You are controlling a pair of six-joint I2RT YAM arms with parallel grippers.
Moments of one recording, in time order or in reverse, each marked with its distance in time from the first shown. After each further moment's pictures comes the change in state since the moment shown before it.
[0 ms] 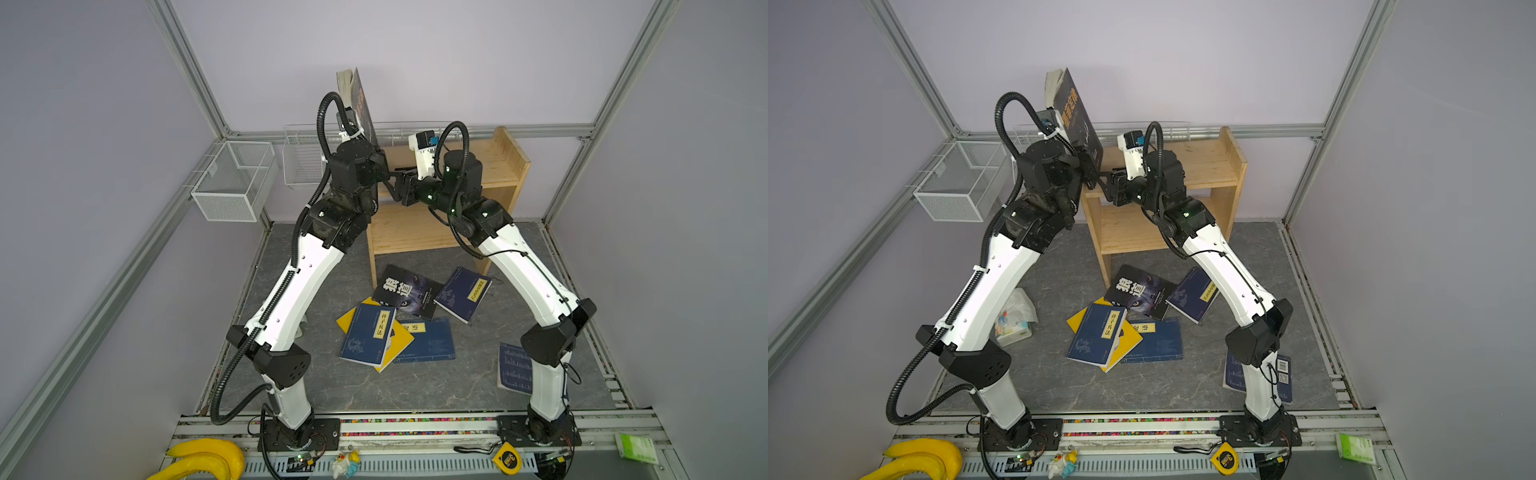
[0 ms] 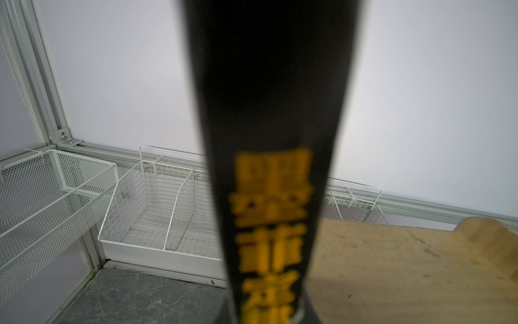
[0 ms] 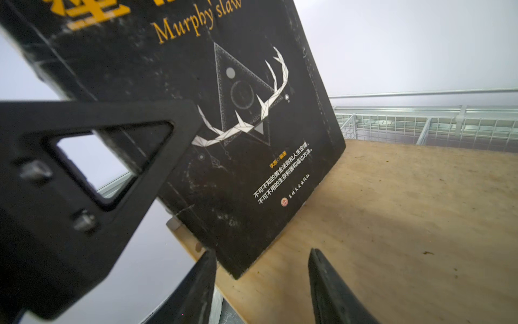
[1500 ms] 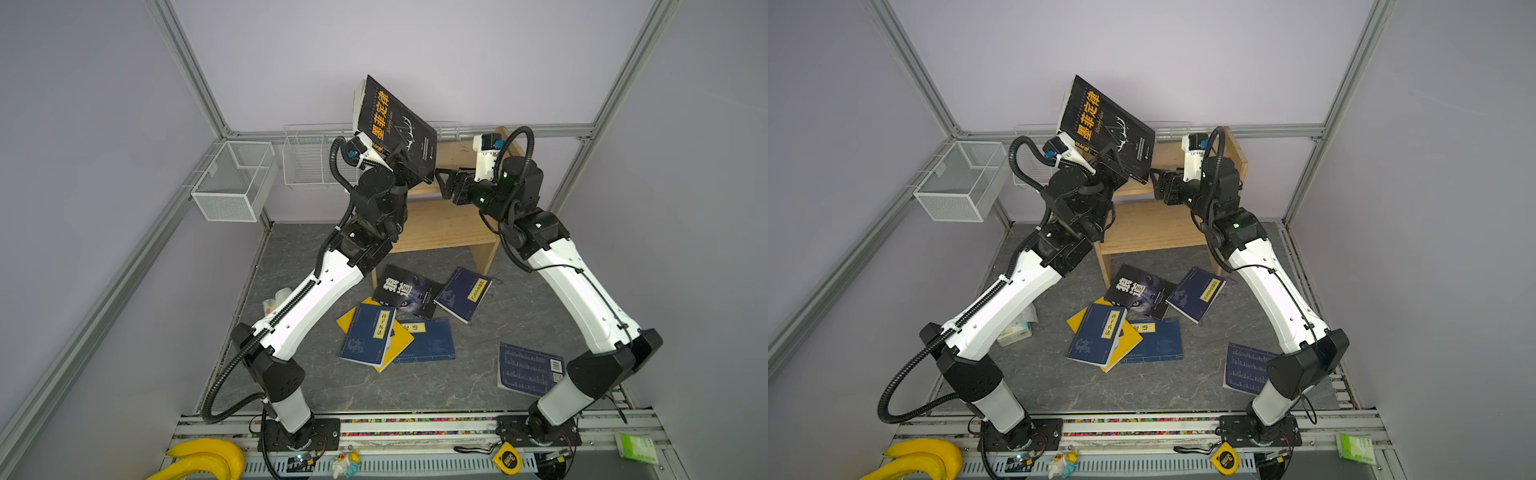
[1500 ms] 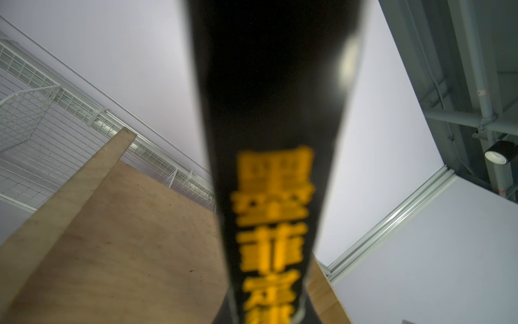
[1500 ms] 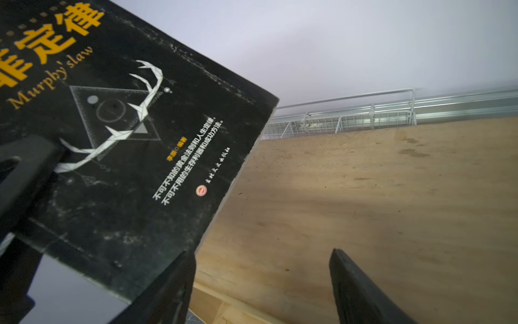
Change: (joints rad) left arm -0.153 -0.068 -0.314 0.505 0.024 -0.507; right arm -0.180 -0.331 -0.396 0.063 0.116 0.023
